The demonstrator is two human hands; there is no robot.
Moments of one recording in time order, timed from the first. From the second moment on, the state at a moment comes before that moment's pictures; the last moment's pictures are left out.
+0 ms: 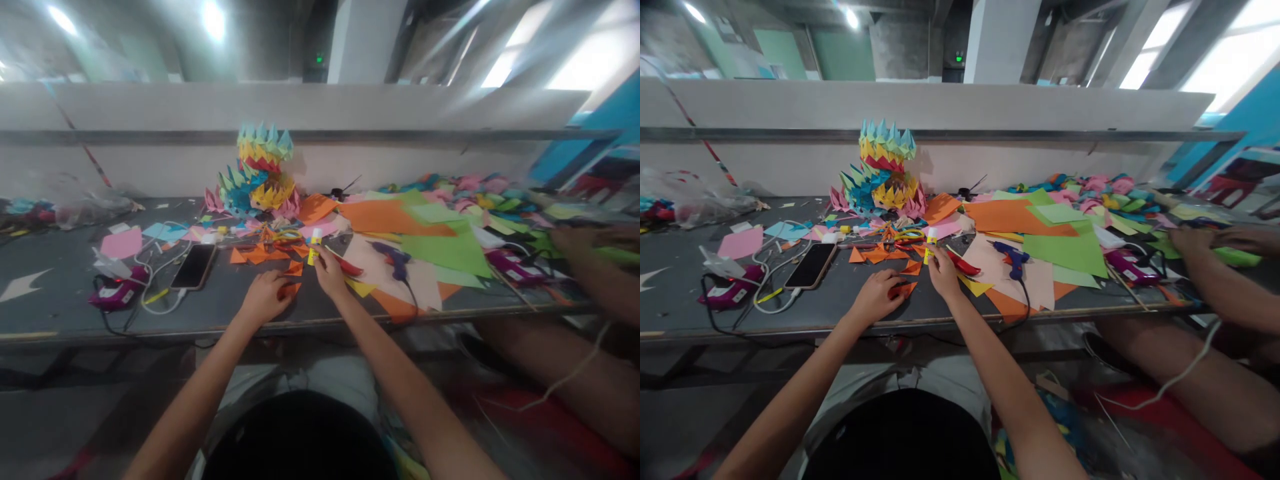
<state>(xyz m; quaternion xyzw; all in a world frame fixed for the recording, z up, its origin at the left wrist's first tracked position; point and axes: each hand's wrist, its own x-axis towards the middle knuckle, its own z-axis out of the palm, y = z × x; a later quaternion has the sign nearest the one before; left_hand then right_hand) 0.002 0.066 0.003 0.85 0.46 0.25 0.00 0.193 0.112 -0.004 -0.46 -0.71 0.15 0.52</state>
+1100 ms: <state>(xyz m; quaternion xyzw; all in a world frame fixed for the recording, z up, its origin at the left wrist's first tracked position) -0.001 0.064 0.003 0.86 0.42 0.28 0.10 0.195 0.119 -0.016 -0.57 -0.62 0.15 0.51</state>
